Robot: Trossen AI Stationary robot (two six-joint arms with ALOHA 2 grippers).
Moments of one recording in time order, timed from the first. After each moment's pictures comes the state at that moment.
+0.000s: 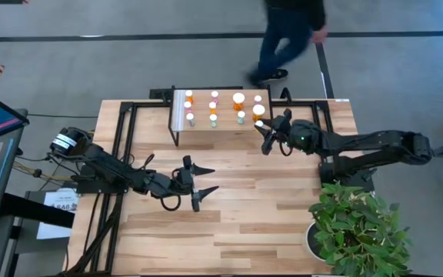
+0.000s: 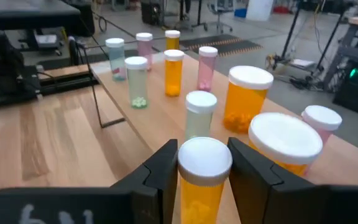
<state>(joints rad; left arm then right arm) -0.37 1.49 0.59 0.84 -0.59 -0.09 -0.22 1.07 0.54 0.32 0.38 0.05</state>
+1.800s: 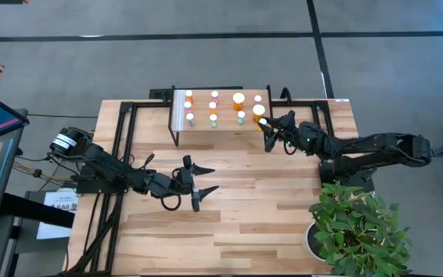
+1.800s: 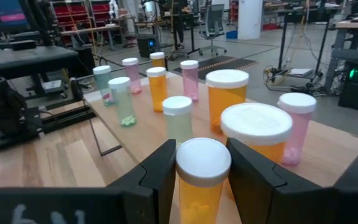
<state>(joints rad) -0.36 1.49 0.59 0.84 -0.59 -0.09 -0.29 1.07 0.38 0.62 0.35 0.13</state>
